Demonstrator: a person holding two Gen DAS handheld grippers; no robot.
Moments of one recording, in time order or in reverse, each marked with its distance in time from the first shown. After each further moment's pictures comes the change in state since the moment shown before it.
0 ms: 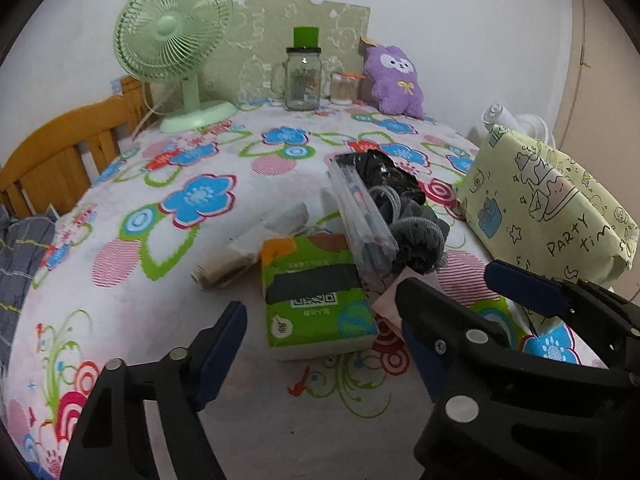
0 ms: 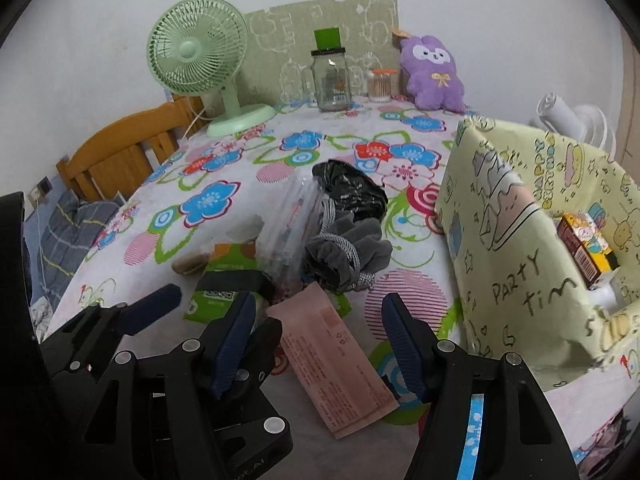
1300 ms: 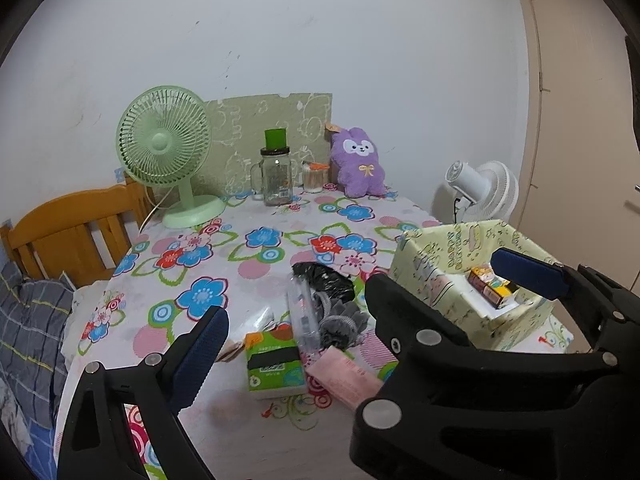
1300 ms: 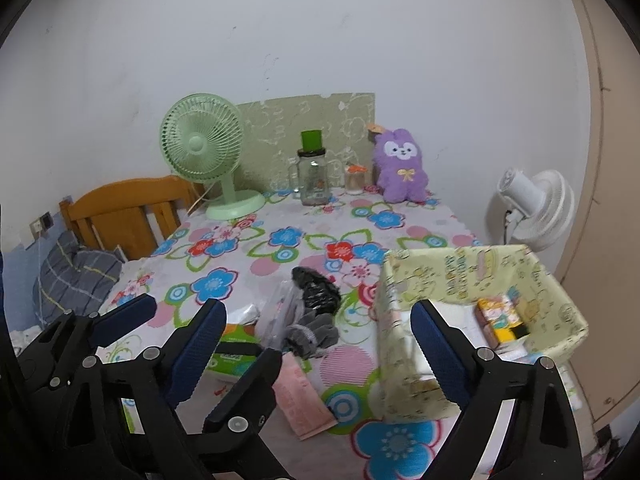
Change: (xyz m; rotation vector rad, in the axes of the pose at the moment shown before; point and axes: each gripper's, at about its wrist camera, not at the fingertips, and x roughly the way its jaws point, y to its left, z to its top) left arm -0.101 -0.045 0.029 0.084 -0.238 0.008; right arm -0.111 -0.007 0.028 -0.032 -0.261 -0.057
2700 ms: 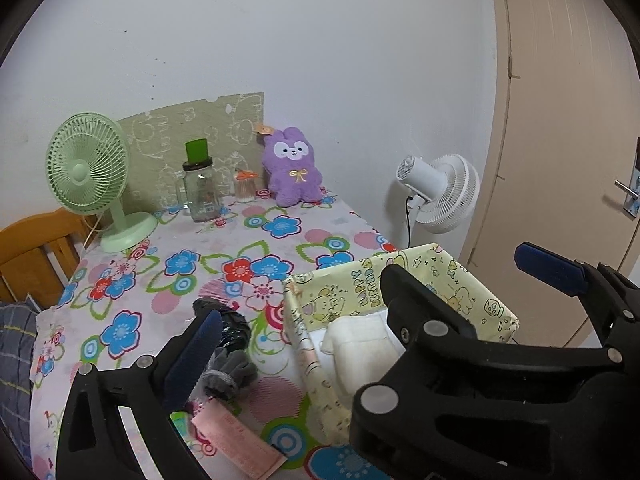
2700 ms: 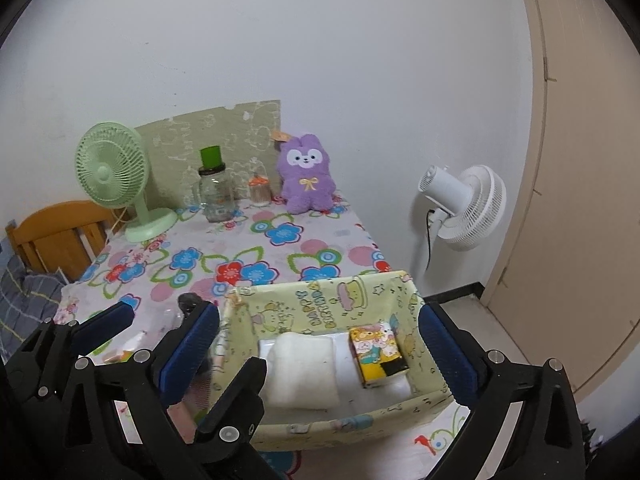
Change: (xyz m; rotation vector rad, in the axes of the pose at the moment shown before) left arm 0.033 -0.103 0.056 0.048 0.044 -0.114; right arm -0.011 -0.112 0.040 0.063 0.015 -0.215
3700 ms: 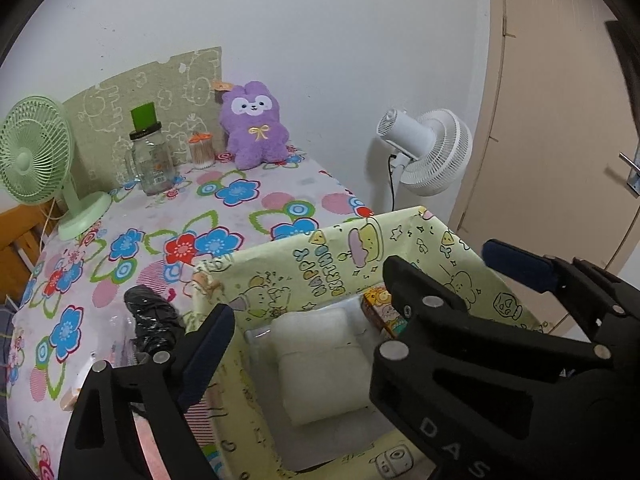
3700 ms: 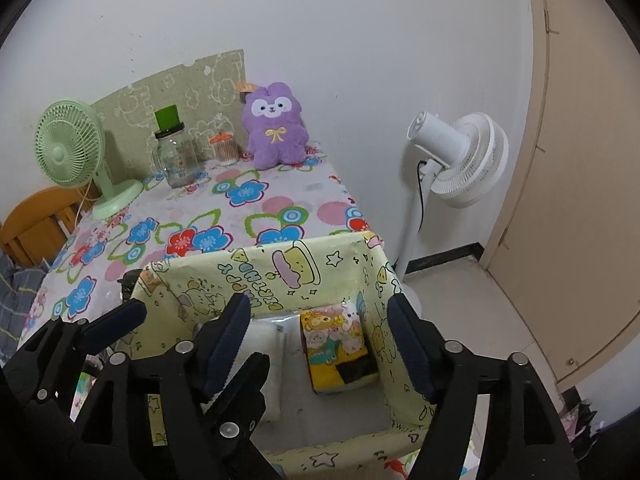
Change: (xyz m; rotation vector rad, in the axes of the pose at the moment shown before) left arm 0.081 -0.046 0.002 0.036 0.142 -0.040; right arm 0.078 -0.057 -0.013 0.044 0.151 -0.017
